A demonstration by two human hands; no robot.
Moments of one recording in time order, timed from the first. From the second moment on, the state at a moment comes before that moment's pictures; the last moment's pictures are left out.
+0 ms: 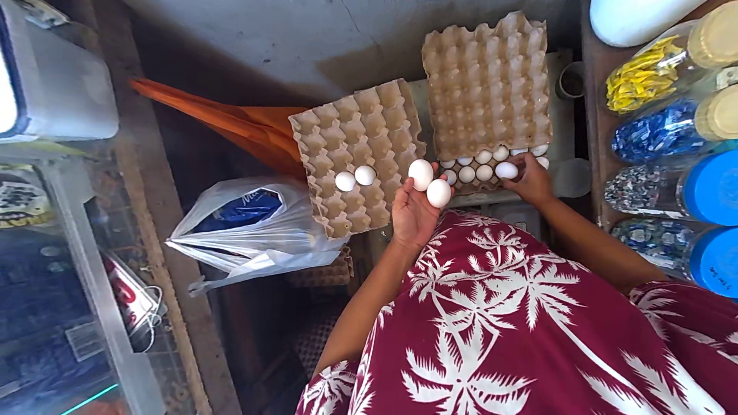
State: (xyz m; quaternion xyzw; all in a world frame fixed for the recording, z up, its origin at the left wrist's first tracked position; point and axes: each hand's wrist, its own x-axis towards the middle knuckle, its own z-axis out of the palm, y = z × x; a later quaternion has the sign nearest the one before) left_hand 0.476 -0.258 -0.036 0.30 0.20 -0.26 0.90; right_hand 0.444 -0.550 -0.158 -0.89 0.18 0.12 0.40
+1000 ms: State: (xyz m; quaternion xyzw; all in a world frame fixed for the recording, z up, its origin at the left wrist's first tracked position) left_hand 0.480 -0.270 -0.037 0.25 0.05 -0.37 0.89; right_hand 0.454 -0.493 -0.029 -0.65 -0.02 0.09 0.75
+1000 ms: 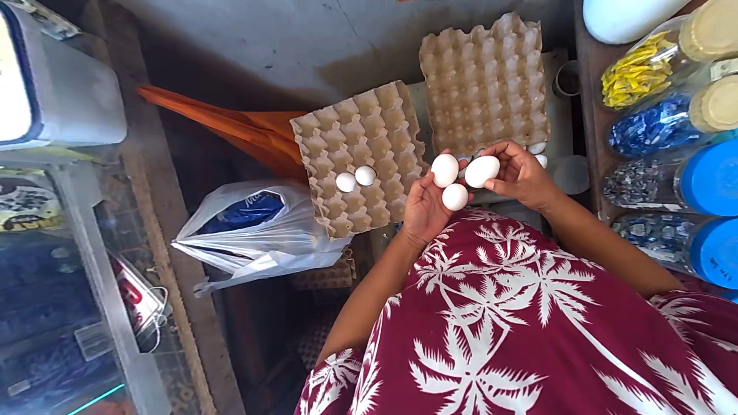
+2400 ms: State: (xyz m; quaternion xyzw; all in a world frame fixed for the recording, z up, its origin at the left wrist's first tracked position) left_hand 0.491 -0.271 -0.045 0.26 0.06 -0.38 0.88; right_hand 0.452 -0.525 -0.058 -0.60 0.22 0.14 0.76
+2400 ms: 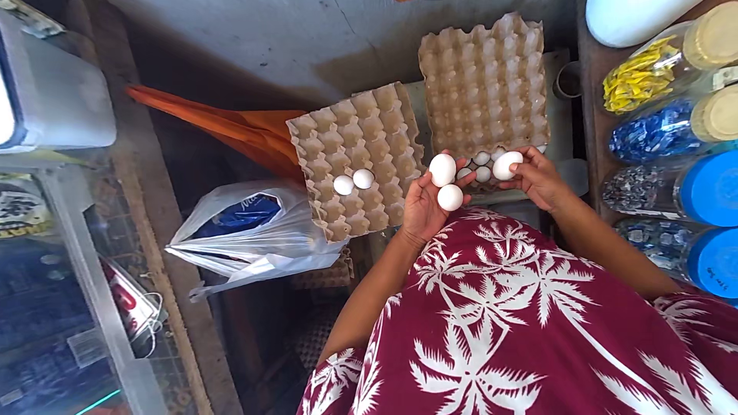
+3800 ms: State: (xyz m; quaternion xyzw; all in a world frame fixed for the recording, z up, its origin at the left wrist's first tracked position) left_hand 0.481 -0.277 -0.043 0.32 0.06 -0.44 0.84; right_hand 0.449 -0.507 -0.057 -0.81 -0.08 0.02 0.58
